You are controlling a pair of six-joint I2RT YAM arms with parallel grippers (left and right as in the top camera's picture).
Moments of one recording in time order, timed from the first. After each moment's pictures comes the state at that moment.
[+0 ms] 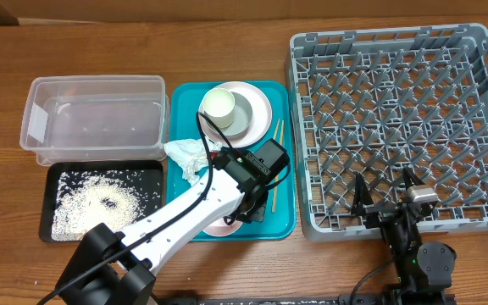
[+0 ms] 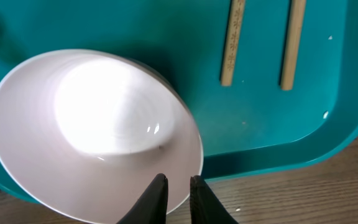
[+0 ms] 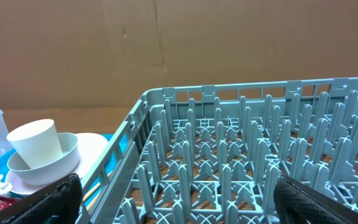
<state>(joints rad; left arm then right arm) -0.78 1.65 1.16 -1.07 -0.04 -0.58 0.04 0.01 0.02 -0.02 -0.12 0.10</state>
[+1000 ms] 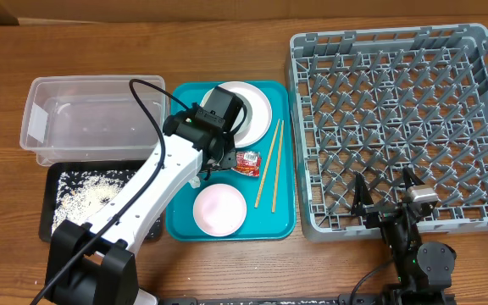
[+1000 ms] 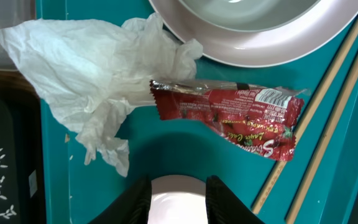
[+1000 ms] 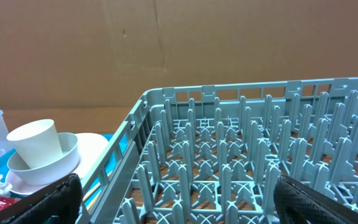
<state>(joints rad) -0.48 1.65 1.27 -0.97 -0.11 -0.60 0.04 0.01 0.02 -0.02 -0.12 0.10</state>
